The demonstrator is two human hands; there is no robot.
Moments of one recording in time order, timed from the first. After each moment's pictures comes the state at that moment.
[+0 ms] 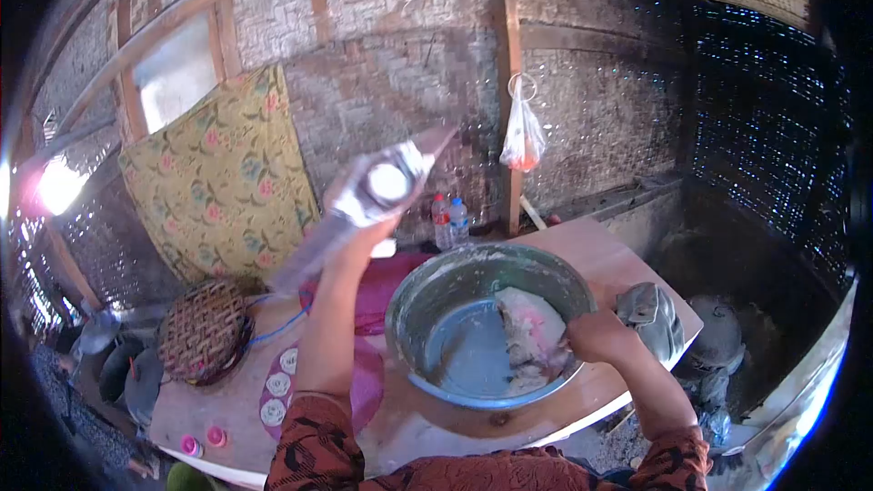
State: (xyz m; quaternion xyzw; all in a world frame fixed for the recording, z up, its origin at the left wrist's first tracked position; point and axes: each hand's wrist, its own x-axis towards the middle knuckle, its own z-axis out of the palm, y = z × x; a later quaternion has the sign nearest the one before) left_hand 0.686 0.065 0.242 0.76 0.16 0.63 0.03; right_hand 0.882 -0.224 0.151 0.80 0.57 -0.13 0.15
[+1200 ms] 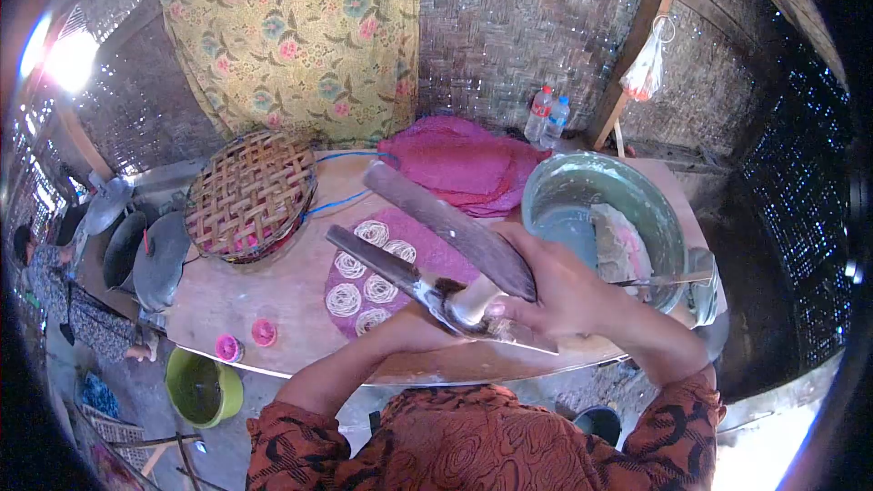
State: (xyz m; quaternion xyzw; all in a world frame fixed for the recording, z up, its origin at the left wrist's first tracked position) left_hand 0.412 0.009 0.055 0.78 0.14 0.16 0.59; right_hand 0.591 -0.078 0.204 0.56 0.77 -0.19 -0.23
